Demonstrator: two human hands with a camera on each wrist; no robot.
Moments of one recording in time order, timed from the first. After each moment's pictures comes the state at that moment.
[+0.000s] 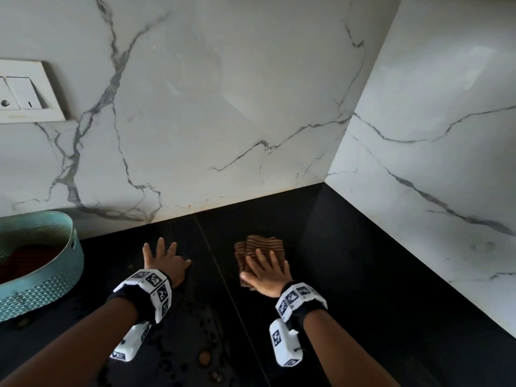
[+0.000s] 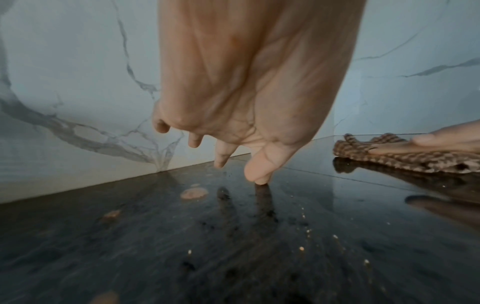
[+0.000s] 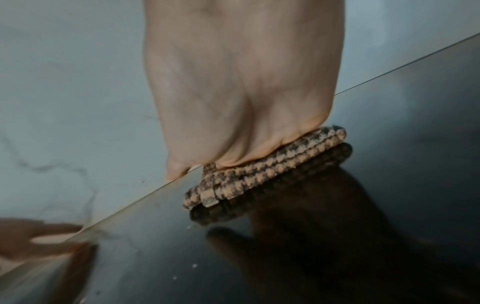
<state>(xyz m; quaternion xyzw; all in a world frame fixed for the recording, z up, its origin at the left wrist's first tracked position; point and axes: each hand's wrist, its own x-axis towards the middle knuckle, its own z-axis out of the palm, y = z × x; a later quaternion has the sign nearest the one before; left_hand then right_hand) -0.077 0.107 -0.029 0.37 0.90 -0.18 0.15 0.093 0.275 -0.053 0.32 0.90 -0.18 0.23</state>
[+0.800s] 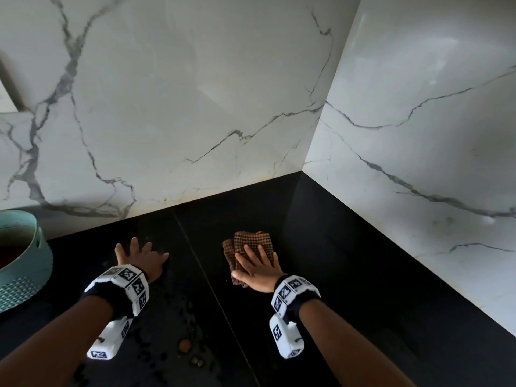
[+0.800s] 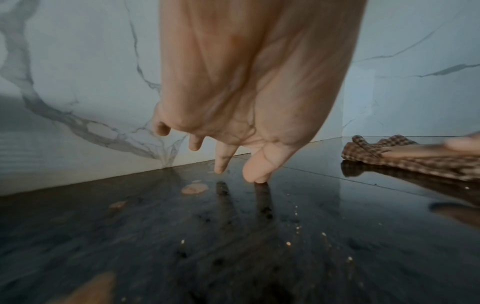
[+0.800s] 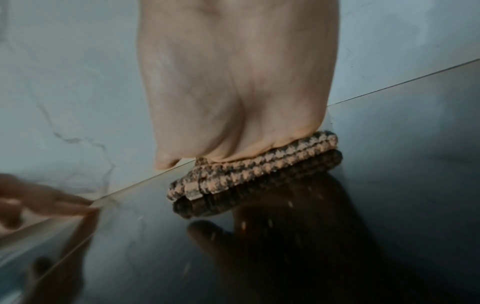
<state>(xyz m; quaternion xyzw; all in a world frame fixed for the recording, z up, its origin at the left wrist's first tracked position) -0.072 0.105 -0.030 0.35 0.90 -0.17 0.17 0.132 0.280 -0.055 0.30 0.91 -0.17 0.24</state>
